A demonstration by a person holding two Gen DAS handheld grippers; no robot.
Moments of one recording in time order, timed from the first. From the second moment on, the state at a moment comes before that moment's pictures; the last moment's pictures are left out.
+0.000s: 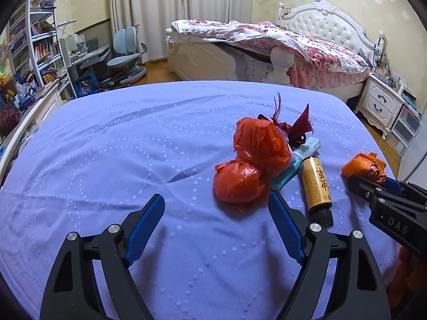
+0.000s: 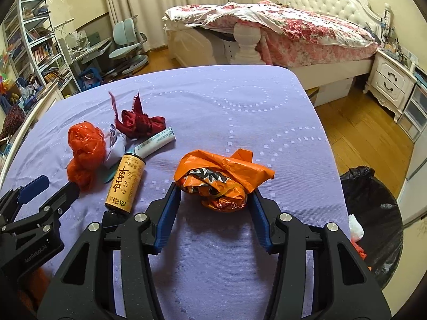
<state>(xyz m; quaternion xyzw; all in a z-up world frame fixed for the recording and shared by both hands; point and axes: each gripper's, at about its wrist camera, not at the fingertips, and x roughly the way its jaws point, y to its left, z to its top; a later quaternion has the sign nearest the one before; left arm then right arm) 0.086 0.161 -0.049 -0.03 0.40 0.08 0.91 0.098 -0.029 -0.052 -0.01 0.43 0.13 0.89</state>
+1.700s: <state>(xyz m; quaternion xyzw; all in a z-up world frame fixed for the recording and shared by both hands) 0.039 0.141 -0.035 -0.08 0.39 0.02 0.92 0.035 -0.058 -0.040 -0.01 0.41 0.14 0.90</state>
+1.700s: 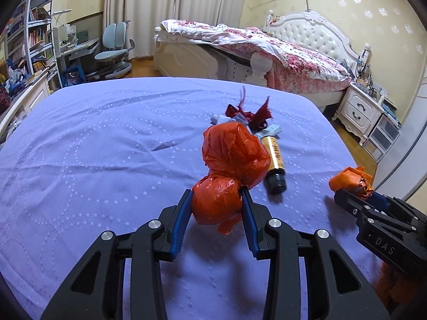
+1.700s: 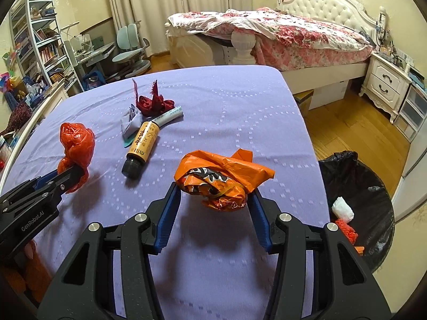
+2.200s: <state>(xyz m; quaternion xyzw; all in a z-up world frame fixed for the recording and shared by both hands) 0.024 0.074 -0.018 -0.06 0.36 -0.04 0.93 -0.004 -0.114 -0.027 0.01 0.38 0.10 0.92</state>
